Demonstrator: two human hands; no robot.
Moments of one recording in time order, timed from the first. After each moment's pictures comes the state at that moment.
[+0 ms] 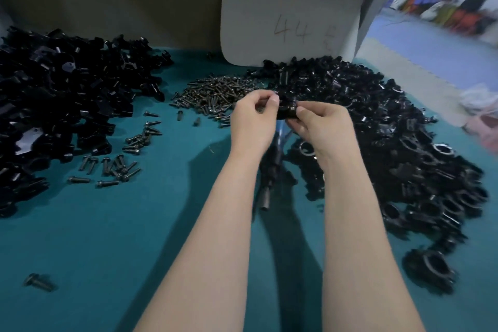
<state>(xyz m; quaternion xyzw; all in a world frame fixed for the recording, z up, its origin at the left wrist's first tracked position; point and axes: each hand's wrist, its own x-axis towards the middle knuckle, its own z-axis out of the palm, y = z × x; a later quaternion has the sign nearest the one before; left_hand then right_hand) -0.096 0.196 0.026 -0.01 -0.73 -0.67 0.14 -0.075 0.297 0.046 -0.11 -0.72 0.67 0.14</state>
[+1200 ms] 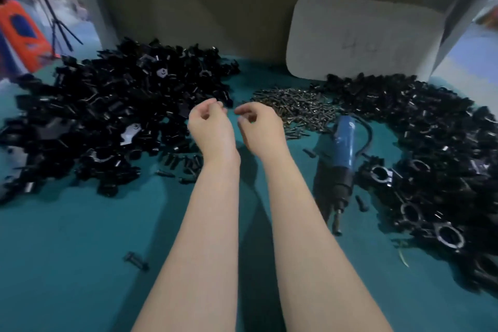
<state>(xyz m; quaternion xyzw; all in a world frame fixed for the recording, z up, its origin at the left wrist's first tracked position) -0.093 0.067 0.030 0.28 -0.46 -0.80 0.27 -0.115 0.127 0.022 0.10 -0.88 0.46 0.05</state>
